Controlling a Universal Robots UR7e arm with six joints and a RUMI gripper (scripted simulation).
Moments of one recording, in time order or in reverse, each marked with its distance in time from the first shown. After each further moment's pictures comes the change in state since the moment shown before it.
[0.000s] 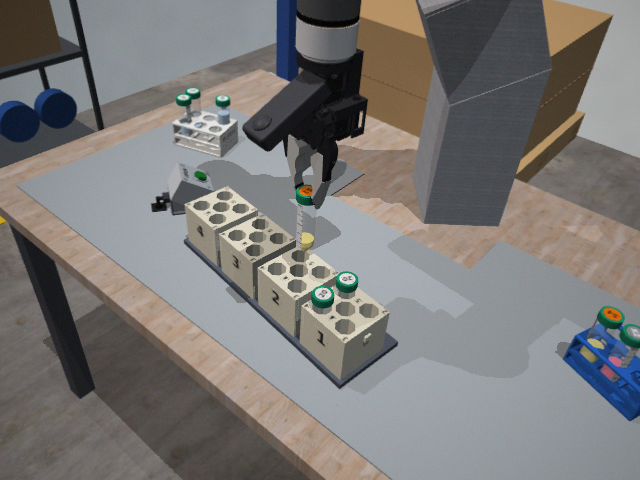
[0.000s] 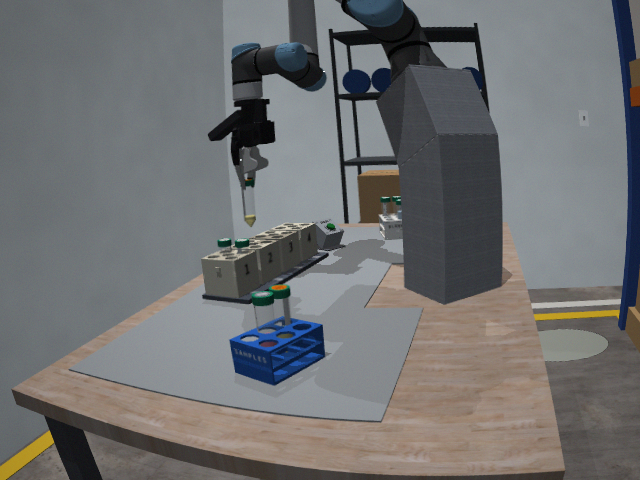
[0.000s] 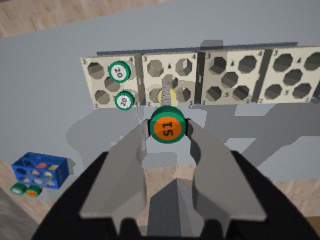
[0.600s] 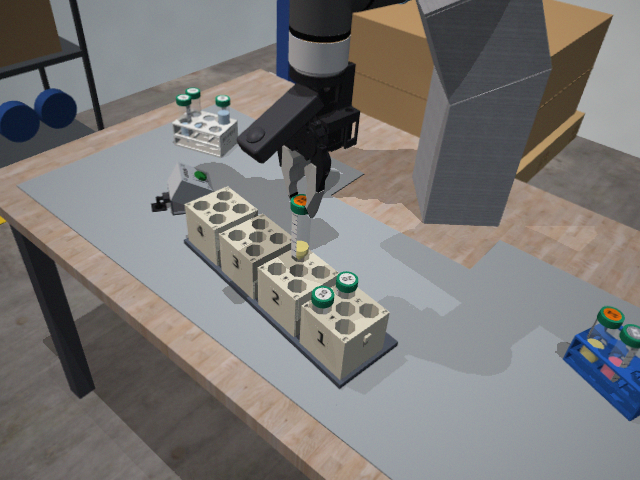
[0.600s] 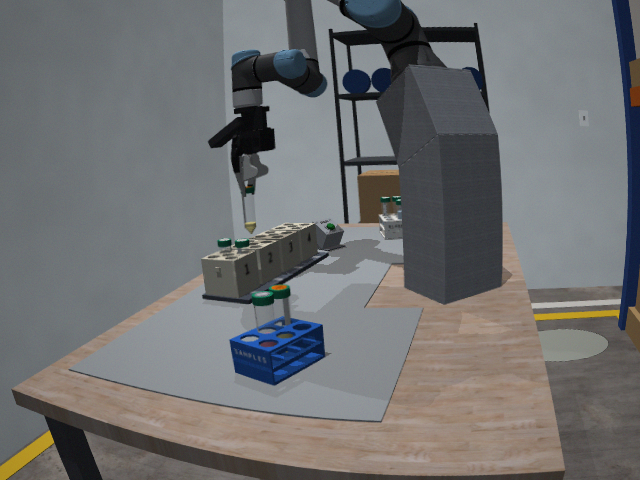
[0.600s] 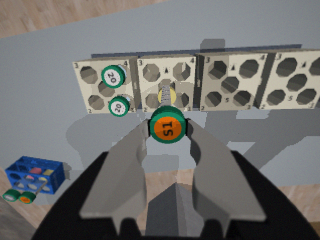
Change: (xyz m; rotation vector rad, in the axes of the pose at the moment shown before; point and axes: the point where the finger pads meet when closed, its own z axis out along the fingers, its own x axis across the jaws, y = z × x) arm 0.006 -0.005 0.018 -0.003 -0.003 -0.001
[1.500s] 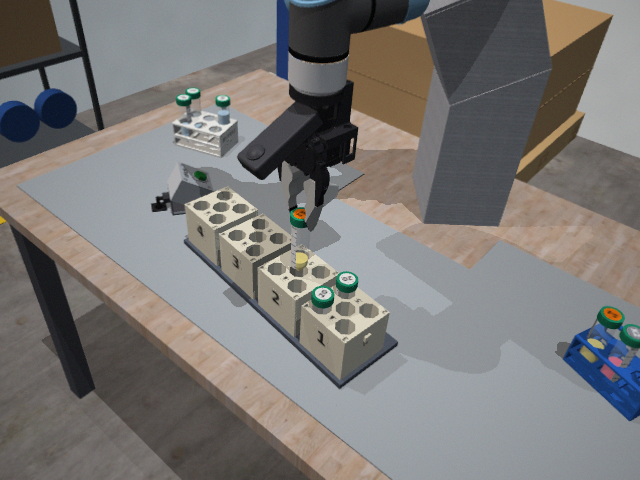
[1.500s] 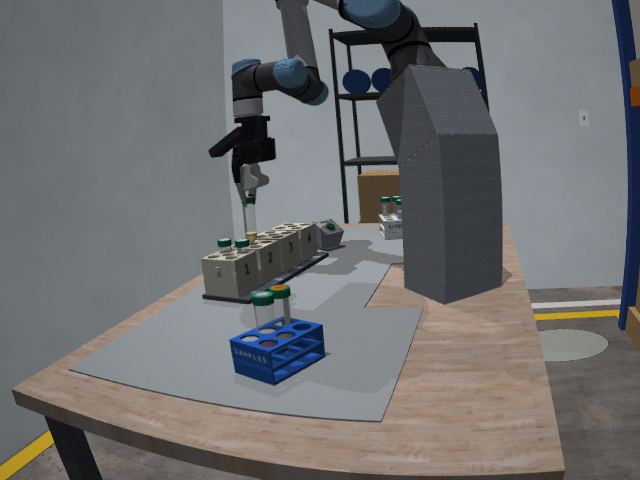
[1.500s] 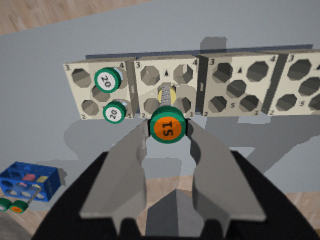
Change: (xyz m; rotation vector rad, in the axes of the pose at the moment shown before) arm 0.000 0.000 0.025 0.001 0.000 0.000
